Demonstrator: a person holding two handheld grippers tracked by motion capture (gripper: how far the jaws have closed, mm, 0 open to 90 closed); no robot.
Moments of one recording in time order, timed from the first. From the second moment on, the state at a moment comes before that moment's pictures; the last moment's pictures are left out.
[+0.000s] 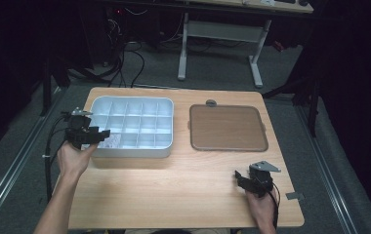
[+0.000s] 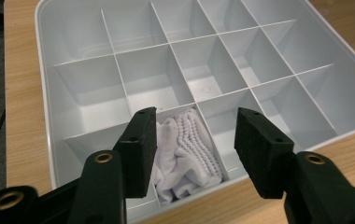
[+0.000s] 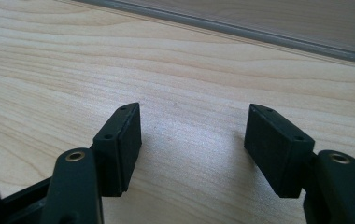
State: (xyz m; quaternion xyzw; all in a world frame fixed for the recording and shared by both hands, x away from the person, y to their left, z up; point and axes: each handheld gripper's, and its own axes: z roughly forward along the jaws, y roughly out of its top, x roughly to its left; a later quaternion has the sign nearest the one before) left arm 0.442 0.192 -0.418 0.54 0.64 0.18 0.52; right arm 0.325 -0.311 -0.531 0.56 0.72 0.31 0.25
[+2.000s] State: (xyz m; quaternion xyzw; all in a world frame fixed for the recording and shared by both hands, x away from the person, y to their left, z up) left arm 0.364 0.128 -0.477 0.54 0.58 0.11 0.59; right arm 0.324 -0.310 -0.531 0.56 0.72 0.31 0.25
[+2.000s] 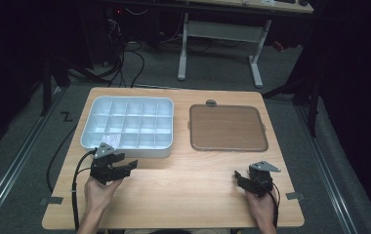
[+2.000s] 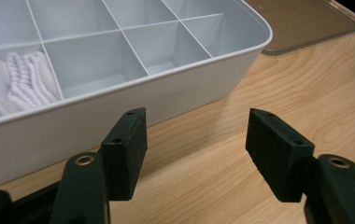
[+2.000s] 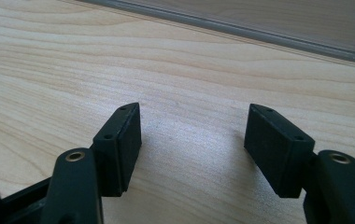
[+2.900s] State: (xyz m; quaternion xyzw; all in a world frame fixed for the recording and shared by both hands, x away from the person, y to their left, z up) left arm 0.358 0.102 -0.510 0.56 0.58 0.10 0.58; right arm 0.324 -0.310 -0.531 0.56 0.73 0.31 0.25
